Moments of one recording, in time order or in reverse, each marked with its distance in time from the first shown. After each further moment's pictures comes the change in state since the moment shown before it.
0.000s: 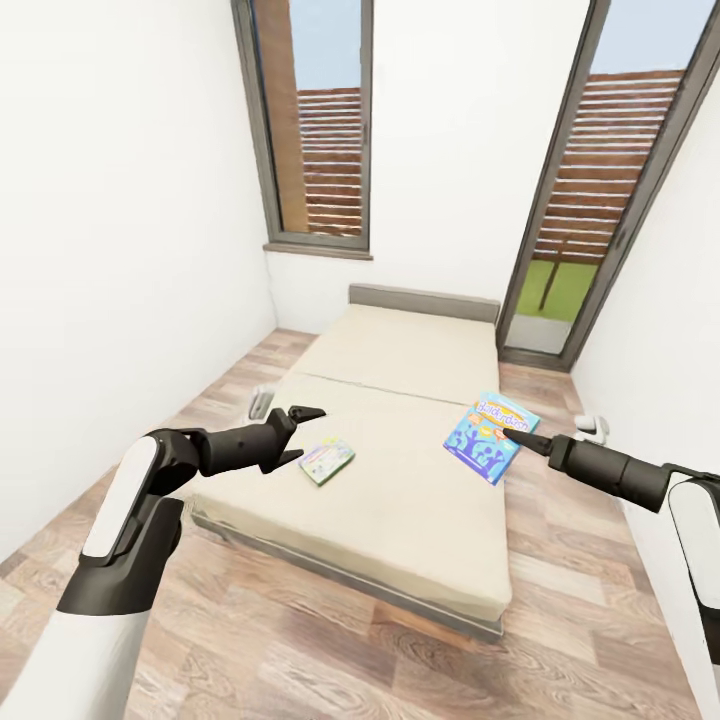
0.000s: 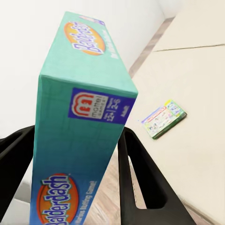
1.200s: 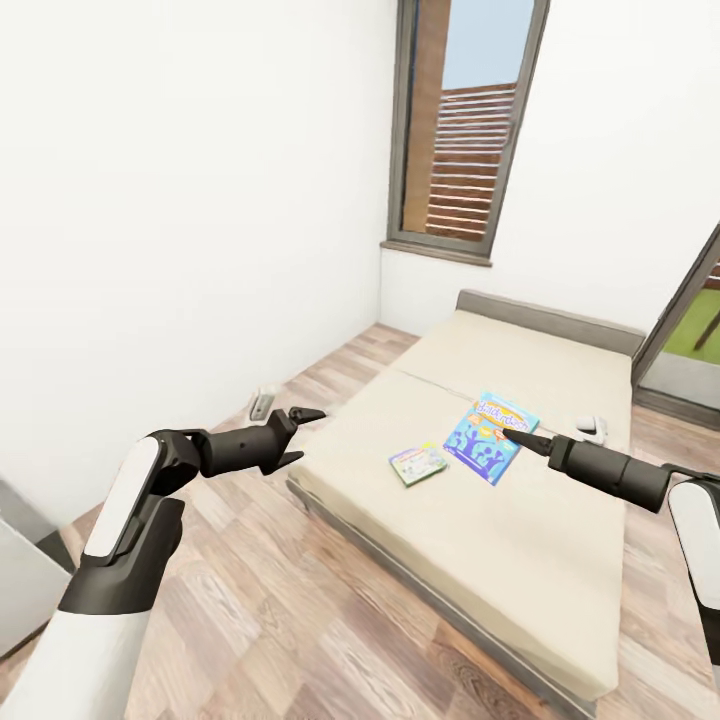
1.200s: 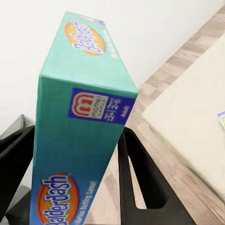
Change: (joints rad) left arm 0.000 0.000 -0.002 0.010 -0.001 -0.002 0.000; right arm 0.001 0.001 0.000 0.000 0.002 0.000 0.000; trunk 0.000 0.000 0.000
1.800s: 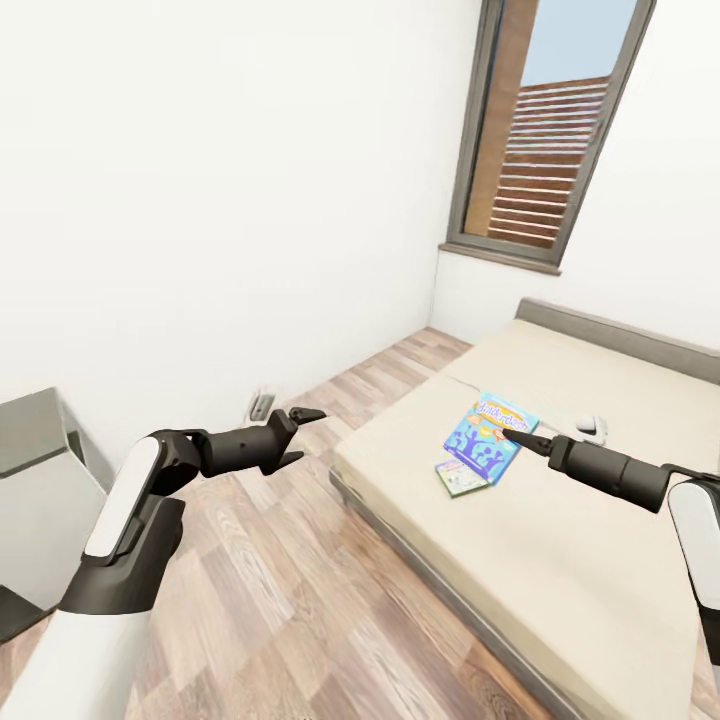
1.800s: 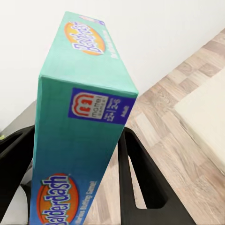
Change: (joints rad) left arm 0.000 -0.001 -0.001 0.001 -0.001 0.000 0.000; right arm 0.000 0.001 0.000 0.000 0.000 0.000 0.000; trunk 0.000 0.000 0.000
